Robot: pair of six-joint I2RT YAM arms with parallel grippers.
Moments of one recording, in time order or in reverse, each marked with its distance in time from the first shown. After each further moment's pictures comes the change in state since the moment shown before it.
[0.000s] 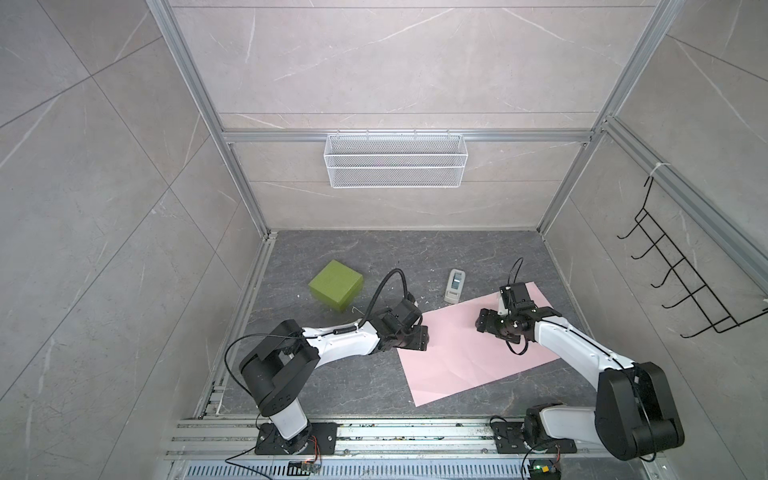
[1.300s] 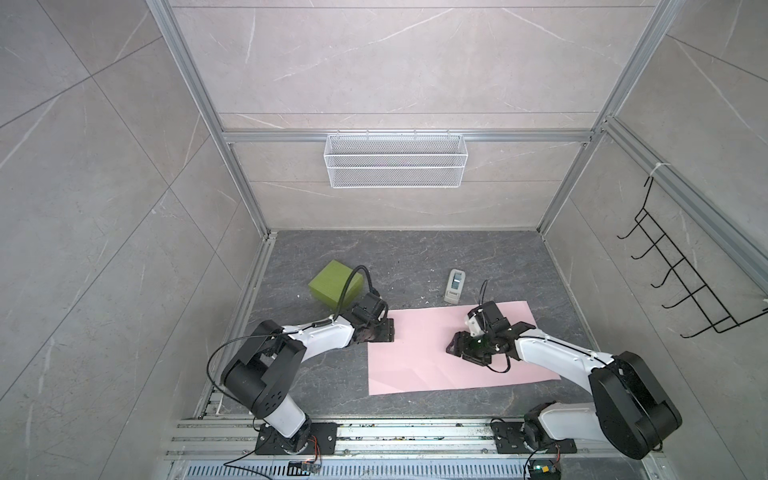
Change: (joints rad) left arm 0.316 -0.147 -0.201 -0.045 -0.035 0.124; right arm 0.357 0.018 -0.142 0.177 -0.275 0.288
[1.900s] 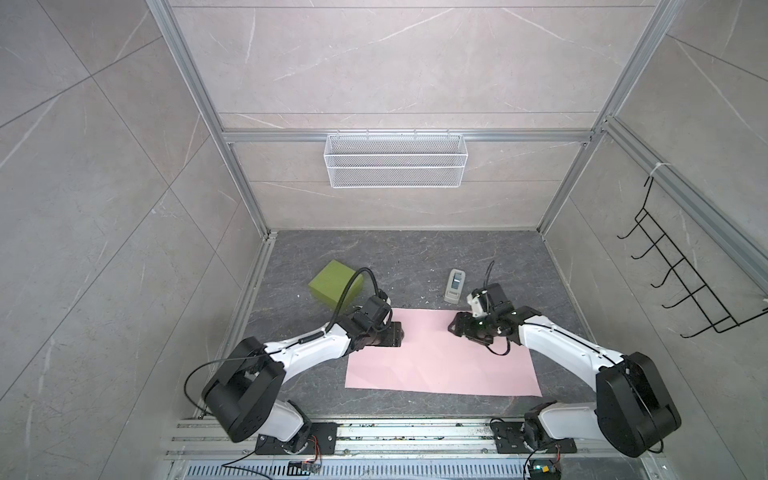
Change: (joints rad) left arm -0.134 -0.037 0.023 0.019 0.066 -0.061; right arm -0.211 -0.013 0.159 -0.138 0.086 -0.165
